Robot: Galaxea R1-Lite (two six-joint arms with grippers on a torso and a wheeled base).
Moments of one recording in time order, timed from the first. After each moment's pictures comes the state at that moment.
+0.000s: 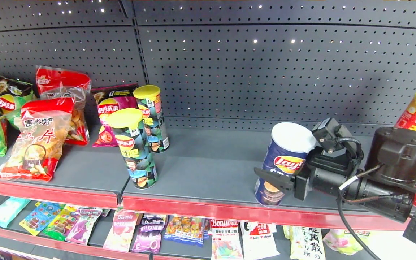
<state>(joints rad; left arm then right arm) -0.19 0.23 -0.29 0.10 -0.14 0.00 0.48 1.65 -0.47 -1.01 0.30 -0.11</state>
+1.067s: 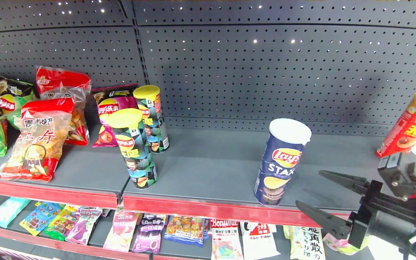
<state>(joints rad) -0.19 0.24 -0.26 0.10 -0.16 0.01 0.43 1.35 -0.14 -1.01 0.24 -0.11</state>
